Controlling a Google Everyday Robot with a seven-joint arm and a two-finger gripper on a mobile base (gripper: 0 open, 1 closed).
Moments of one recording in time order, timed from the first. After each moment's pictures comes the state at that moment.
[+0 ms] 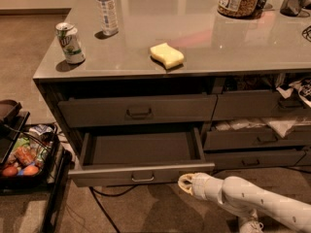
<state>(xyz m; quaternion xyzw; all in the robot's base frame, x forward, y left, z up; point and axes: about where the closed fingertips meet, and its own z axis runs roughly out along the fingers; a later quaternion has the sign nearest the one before) 0.526 -0.129 0.382 -0.60 0.67 0.05 0.43</state>
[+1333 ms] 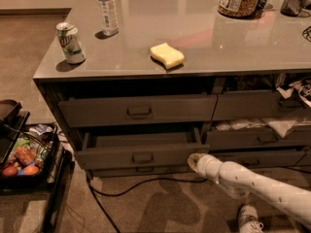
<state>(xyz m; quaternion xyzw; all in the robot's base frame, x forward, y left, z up) 0.630 -0.185 0.375 -0.58 0.69 -0.08 0.44</state>
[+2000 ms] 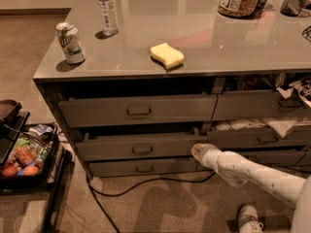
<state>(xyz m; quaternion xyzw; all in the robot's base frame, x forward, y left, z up) 0.680 -0.213 0.381 -0.56 0.69 -0.13 0.43</state>
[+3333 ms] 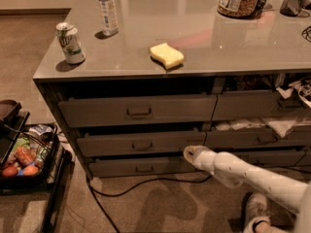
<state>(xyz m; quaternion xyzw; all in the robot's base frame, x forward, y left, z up) 0.676 -0.170 0.379 -0.59 0.67 -0.09 0.45</state>
